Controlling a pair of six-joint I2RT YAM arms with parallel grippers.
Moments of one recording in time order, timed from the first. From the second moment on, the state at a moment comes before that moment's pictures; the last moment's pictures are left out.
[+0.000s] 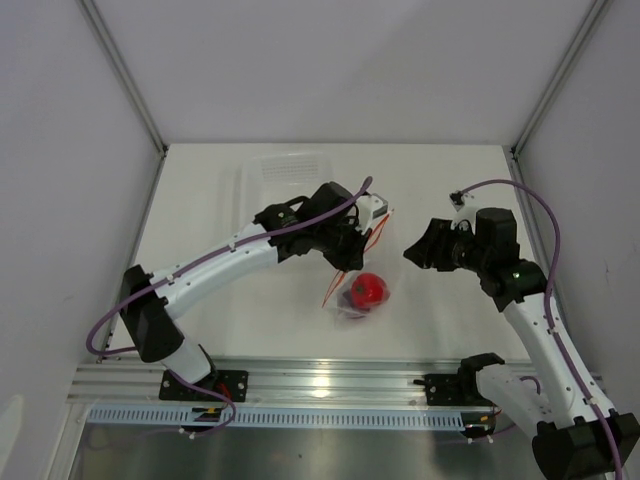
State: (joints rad) left arm -0.93 1.58 1.51 -0.74 0.19 -0.17; right arm 0.22 0.89 0.90 -0.60 -0.38 0.39
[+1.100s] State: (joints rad) left arm -0.80 1.26 1.34 -0.69 0.80 -0.06; right arm 0.22 0.94 0.90 -0.43 -0.97 0.09
